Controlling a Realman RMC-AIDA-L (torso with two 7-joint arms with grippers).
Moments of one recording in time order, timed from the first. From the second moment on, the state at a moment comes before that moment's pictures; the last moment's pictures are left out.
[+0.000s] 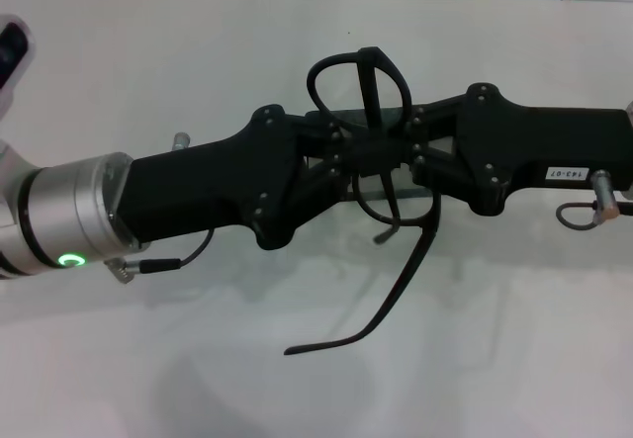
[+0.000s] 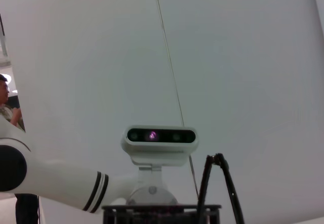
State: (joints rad) left arm -0.47 -2.10 1.14 0.52 1.30 1.87 -1.24; right arm 0.46 2.03 -1.35 -0.91 -1.32 -1.56 1.47
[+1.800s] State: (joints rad) left arm -0.51 -2.10 1.41 0.51 1.22 1.96 -1.13; right arm 0.55 2.03 -1.15 -0.60 -0.98 -1.86 1.15
